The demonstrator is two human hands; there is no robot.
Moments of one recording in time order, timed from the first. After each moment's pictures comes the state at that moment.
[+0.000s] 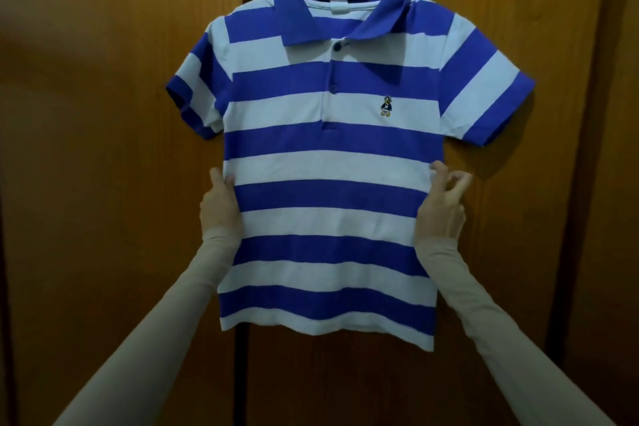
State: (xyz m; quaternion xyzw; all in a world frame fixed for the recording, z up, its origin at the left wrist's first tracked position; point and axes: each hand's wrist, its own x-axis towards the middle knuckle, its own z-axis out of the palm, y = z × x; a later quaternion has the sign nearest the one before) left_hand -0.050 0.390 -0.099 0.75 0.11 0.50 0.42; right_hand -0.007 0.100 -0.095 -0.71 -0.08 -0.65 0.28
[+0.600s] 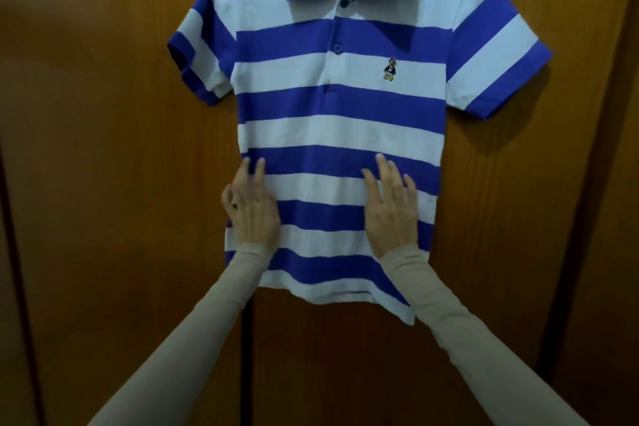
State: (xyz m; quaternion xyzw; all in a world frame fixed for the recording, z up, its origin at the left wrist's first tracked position) left_hand -0.030 0.363 -0.170 0.76 0.06 0.64 0.12; right_hand -0.006 0.150 -0.152 -0.73 -0.19 -0.65 0.04
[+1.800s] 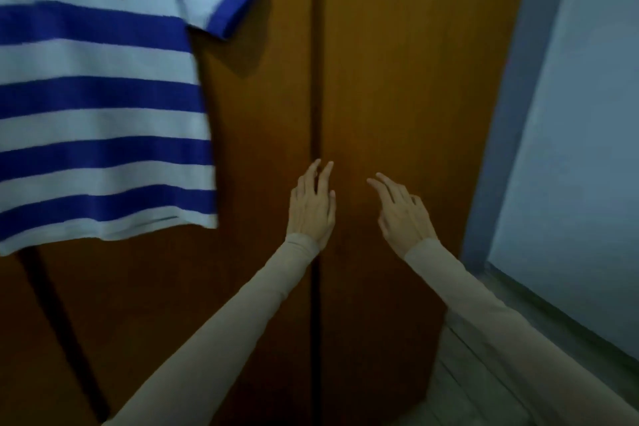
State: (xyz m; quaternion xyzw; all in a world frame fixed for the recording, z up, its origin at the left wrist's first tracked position) left_hand -0.147 -0.022 -0.236 0.84 -0.28 0.38 0.26; right_hand -0.216 -0.177 -0.231 -0.95 -0.01 -0.33 -0.02
